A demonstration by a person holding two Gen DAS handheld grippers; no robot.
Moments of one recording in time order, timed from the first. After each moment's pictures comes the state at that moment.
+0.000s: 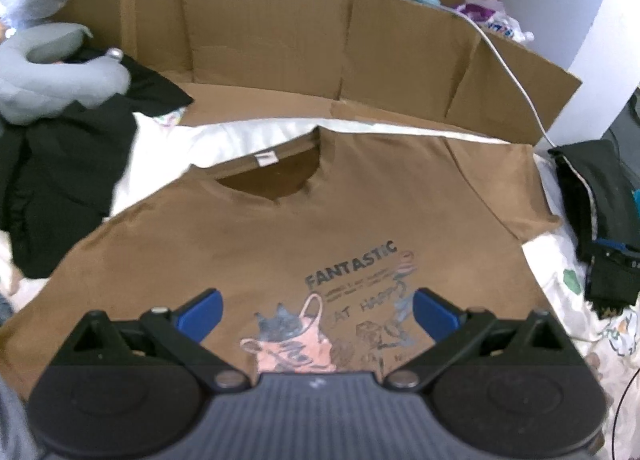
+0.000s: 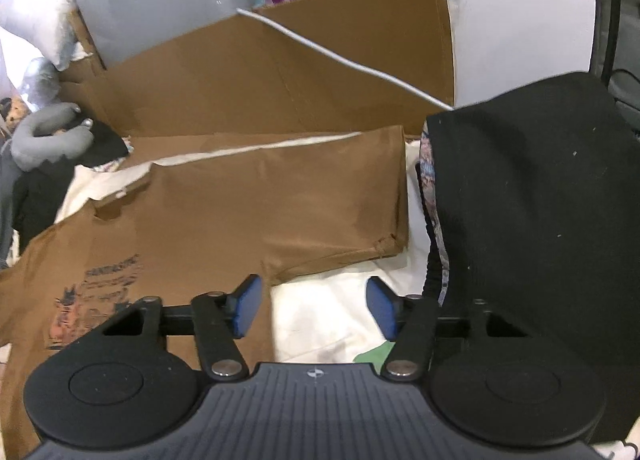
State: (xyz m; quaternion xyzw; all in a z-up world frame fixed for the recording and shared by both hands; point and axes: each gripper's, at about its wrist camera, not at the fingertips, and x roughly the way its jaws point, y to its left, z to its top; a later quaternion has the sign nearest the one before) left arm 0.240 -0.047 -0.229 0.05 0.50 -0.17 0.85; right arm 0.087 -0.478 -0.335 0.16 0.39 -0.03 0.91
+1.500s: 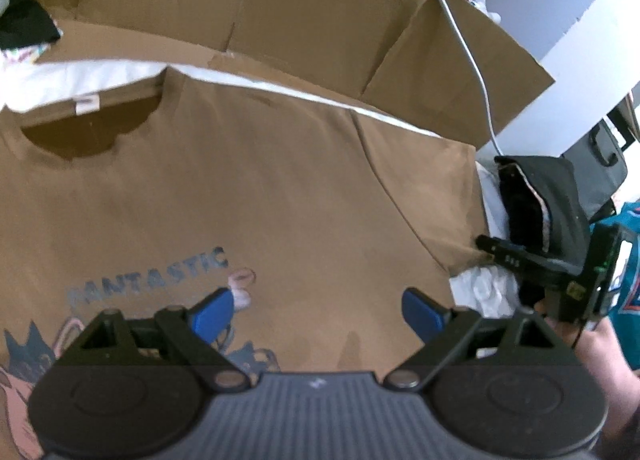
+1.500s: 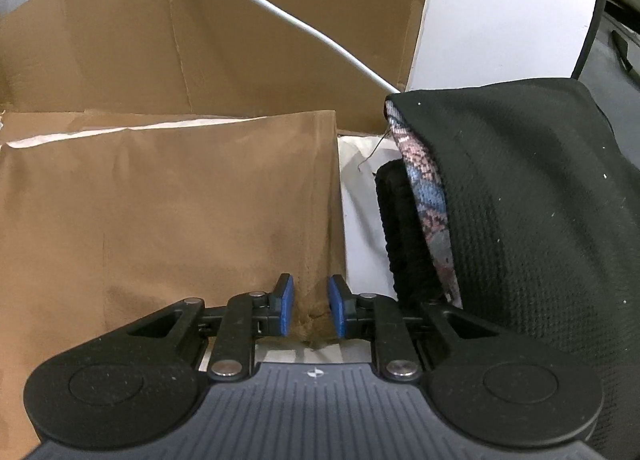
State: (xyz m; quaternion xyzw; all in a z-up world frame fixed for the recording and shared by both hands) left arm 0.275 -0.155 -0.339 -0.08 0.51 -0.26 0.81; right arm 0.181 -0.479 -0.414 0.05 0.41 -0.20 0.89
